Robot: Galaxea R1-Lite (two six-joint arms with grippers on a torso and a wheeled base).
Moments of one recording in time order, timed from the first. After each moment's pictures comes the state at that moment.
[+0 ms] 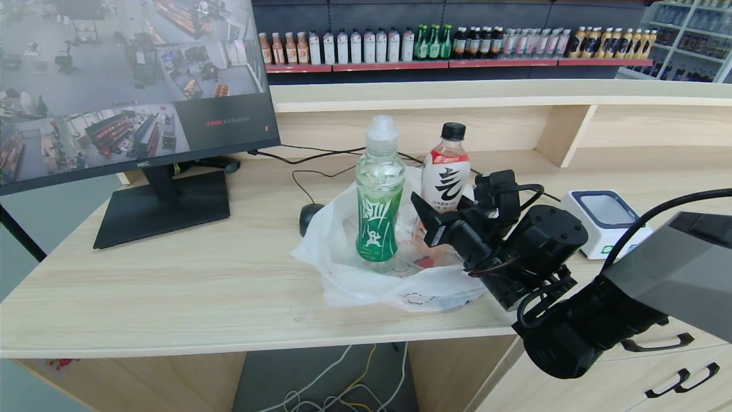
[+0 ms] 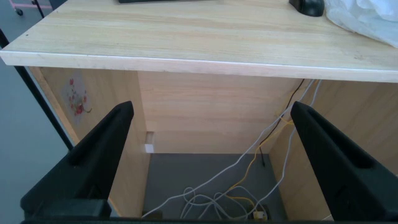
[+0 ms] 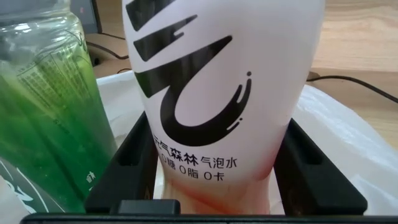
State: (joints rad) left arm 0.00 0.00 0.00 0.00 0.00 0.00; right arm 0.56 2.11 -0.84 -1.57 -0.12 -0.02
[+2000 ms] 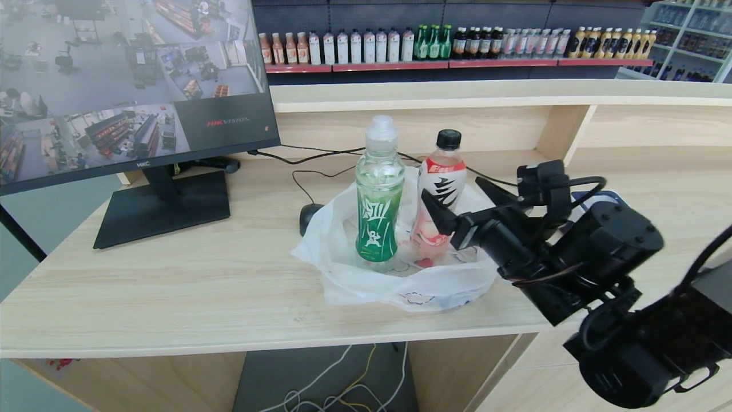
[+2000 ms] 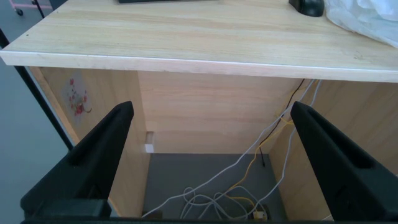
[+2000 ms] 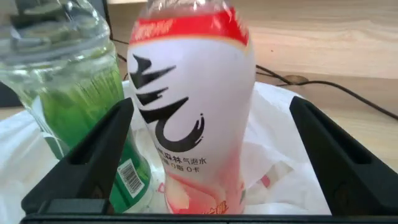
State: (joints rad) left arm 0.00 0.00 0.00 0.00 0.00 0.00; right arm 0.56 1.91 -0.65 -1.57 -0.12 -0.04
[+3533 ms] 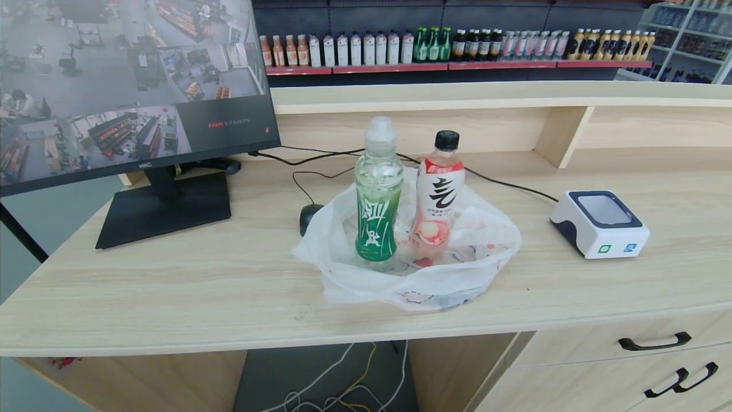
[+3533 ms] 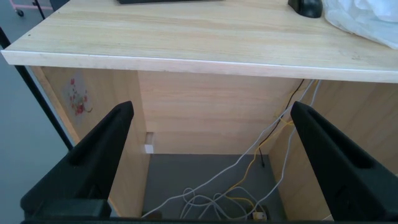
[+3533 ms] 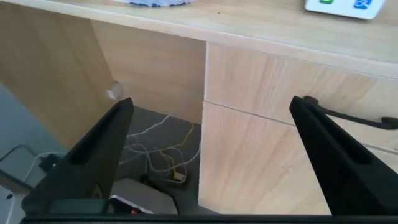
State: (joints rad) left arm 0.00 0.00 0.00 0.00 0.00 0.00; right arm 0.47 0.06 -0.04 0.02 -0.16 -0.05
